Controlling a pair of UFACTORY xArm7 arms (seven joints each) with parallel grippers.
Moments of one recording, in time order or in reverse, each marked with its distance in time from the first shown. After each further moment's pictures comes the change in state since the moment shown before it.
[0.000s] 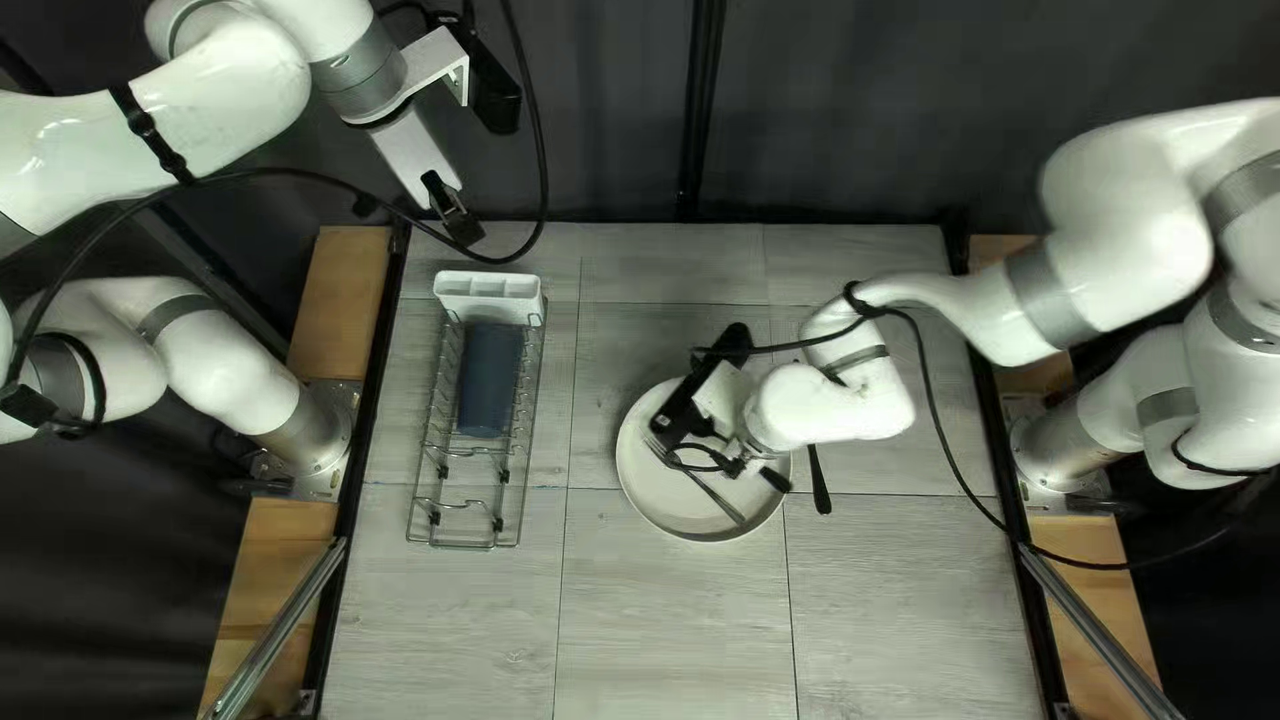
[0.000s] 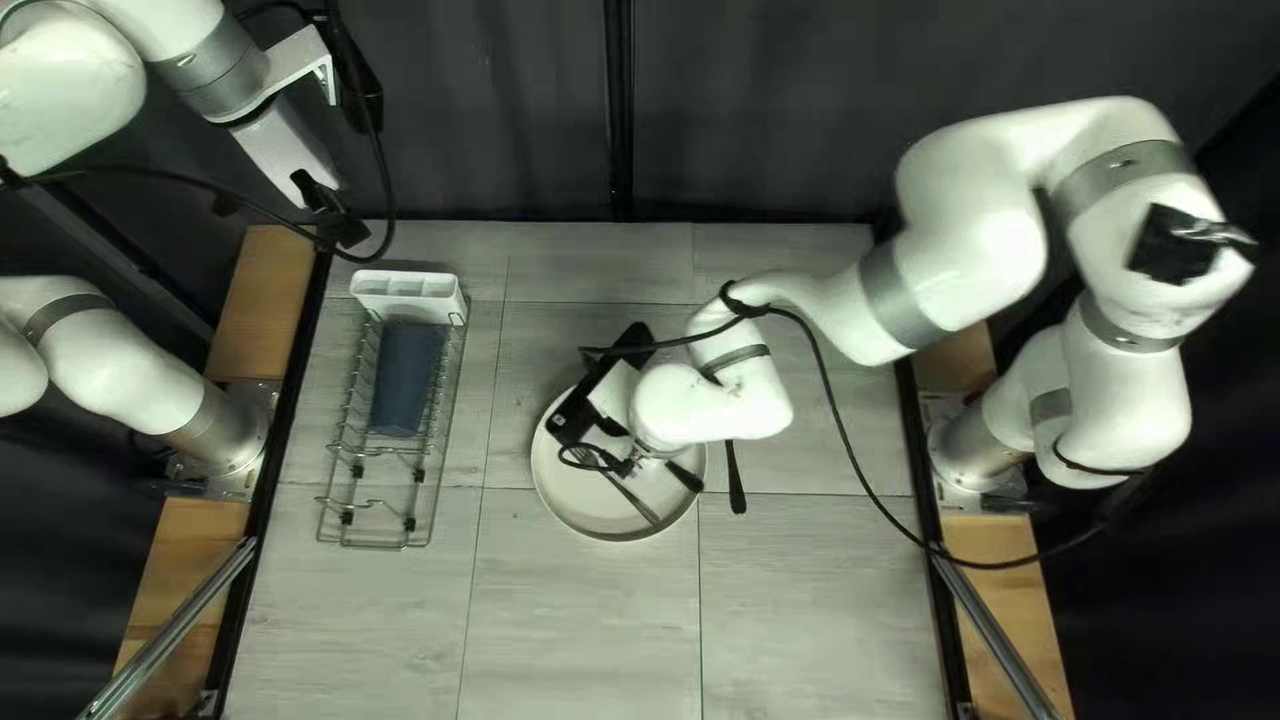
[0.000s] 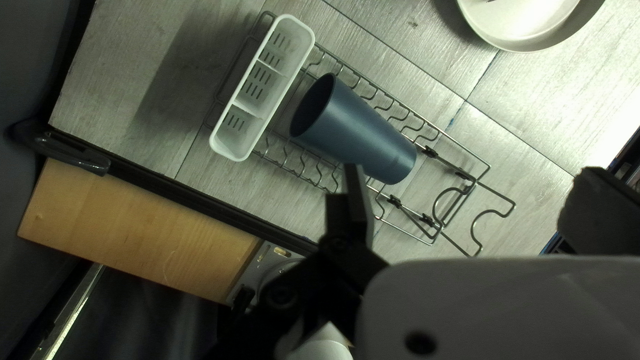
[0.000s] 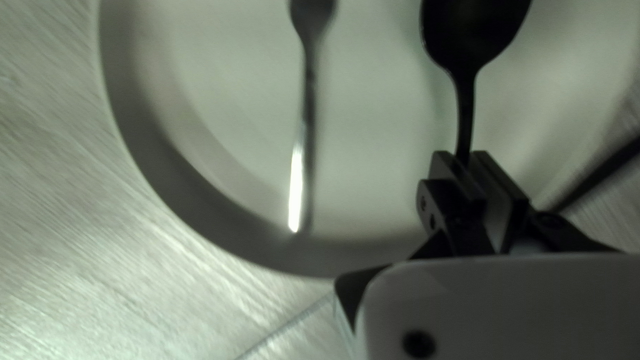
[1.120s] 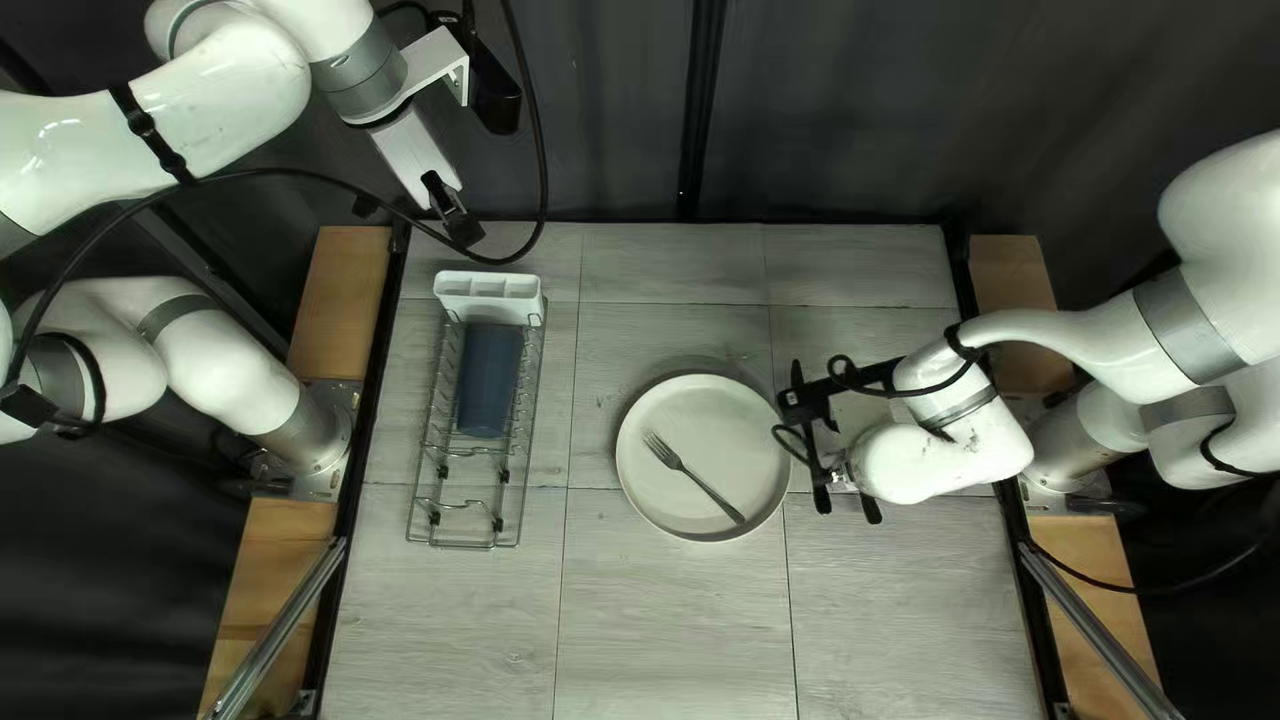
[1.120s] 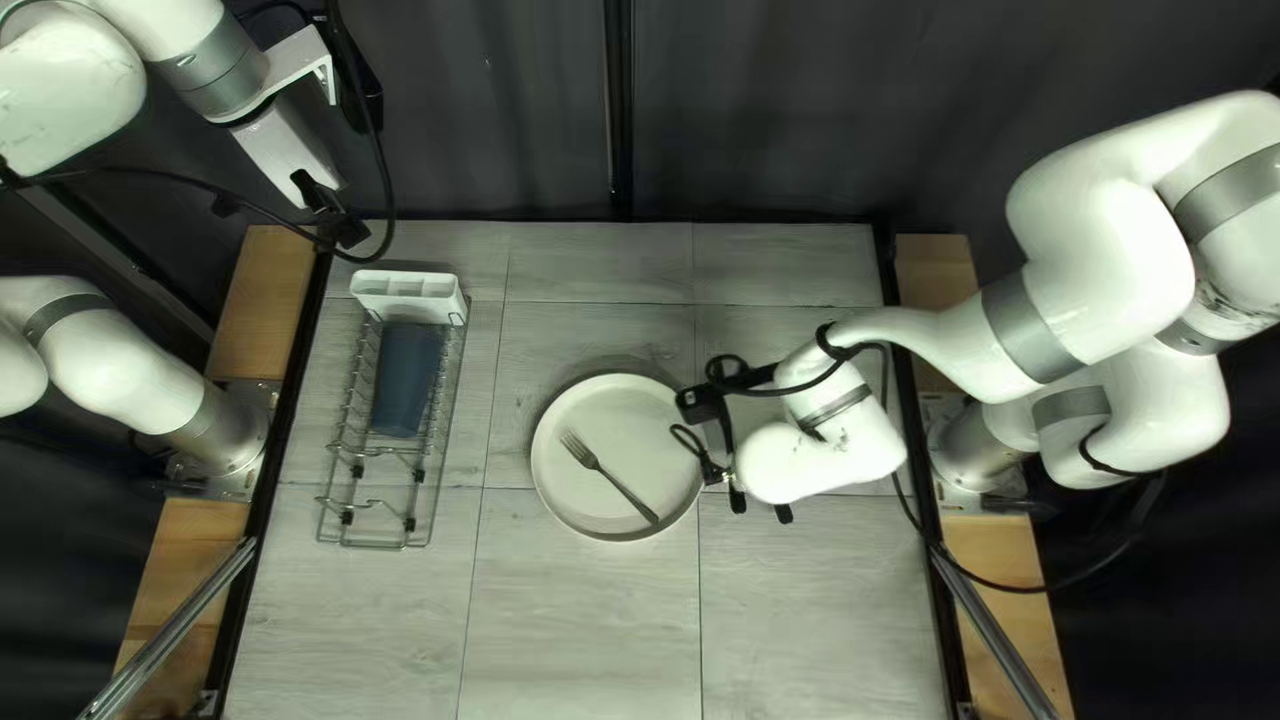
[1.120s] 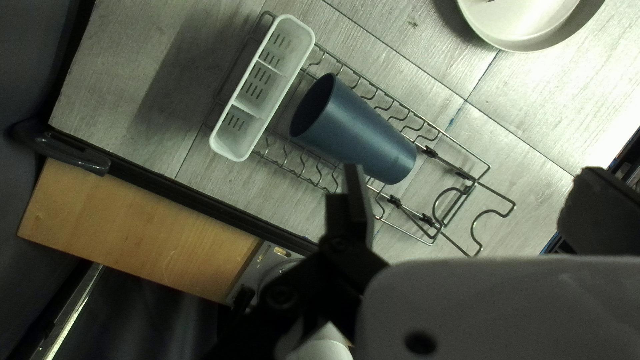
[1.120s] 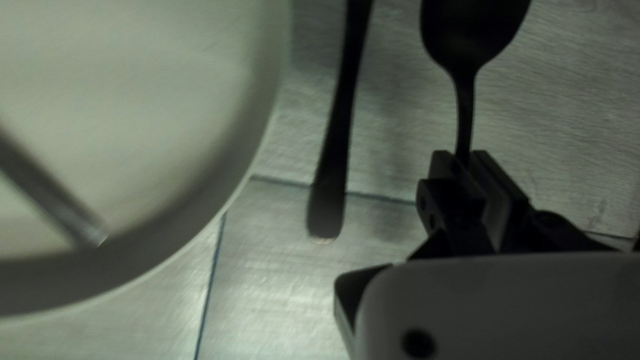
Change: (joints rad) left arm 0.000 0.000 0.000 0.000 0.000 0.000 0.000; right arm 0.030 -0.219 0.063 -0.371 0.009 -0.005 0.712
